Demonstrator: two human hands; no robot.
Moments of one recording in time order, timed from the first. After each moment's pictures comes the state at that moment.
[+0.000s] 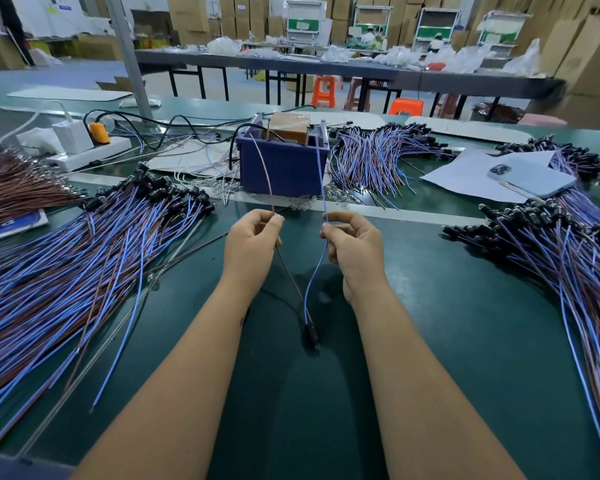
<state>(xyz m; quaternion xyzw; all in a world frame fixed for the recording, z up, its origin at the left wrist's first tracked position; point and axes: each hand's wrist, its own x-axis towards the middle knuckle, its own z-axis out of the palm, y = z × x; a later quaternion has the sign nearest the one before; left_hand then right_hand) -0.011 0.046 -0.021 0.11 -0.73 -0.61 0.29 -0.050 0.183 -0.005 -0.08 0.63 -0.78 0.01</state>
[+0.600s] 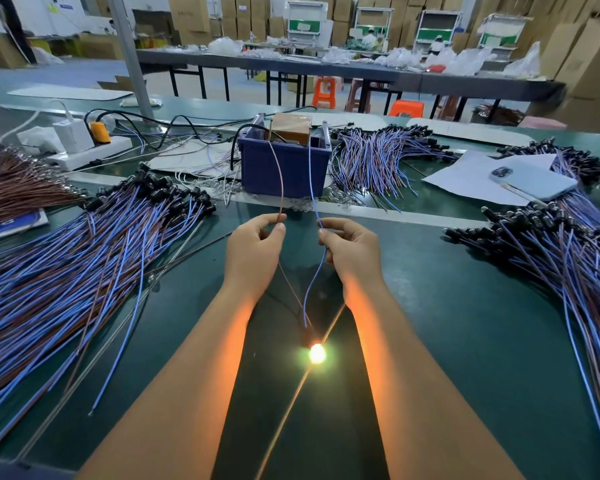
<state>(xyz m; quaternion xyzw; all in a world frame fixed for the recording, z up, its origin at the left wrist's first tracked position) -0.013 0.045 -0.028 0.13 -0.78 -0.53 0.32 -0.052 0.179 -0.009 -0.08 0.68 -0.73 0.01</state>
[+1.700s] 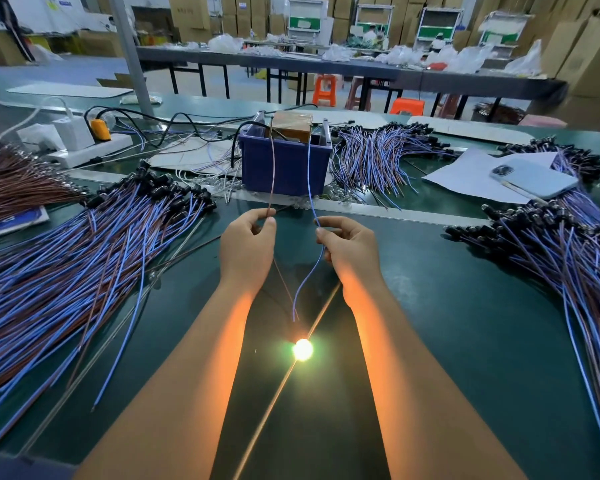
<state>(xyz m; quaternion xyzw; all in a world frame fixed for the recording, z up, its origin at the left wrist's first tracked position) -0.017 0.038 -0.031 0.15 -0.76 -0.53 0.35 -0.048 0.180 -0.007 -0.09 0.69 -0.72 0.02</state>
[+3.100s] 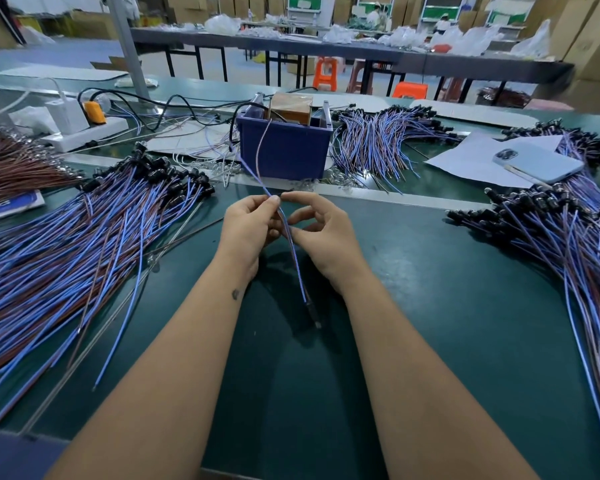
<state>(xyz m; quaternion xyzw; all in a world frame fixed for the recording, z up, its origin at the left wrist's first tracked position) -0.011 0.048 -0.009 0.15 -0.59 -0.76 0.23 -0.038 0.166 -0.011 -0.28 0.71 -0.65 0.01</state>
